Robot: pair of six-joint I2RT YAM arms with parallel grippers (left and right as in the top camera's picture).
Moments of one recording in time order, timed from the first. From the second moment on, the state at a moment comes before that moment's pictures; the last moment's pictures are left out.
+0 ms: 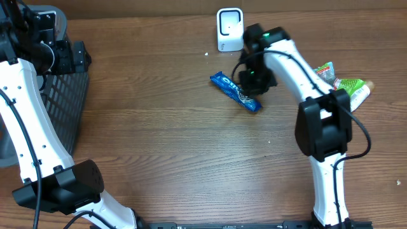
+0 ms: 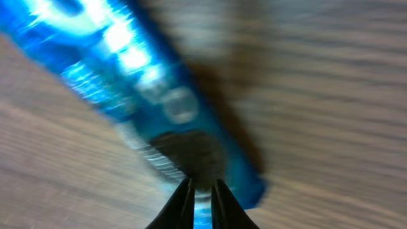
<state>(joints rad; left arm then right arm) 0.38 1.88 2.26 -1.48 0.15 0.22 0.33 2.34 2.06 -1.32 -0.14 0.08</state>
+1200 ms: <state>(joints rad) 0.38 1.88 2.26 -1.48 0.15 0.22 0.47 2.40 1.99 -0.94 -0.11 -0.17</state>
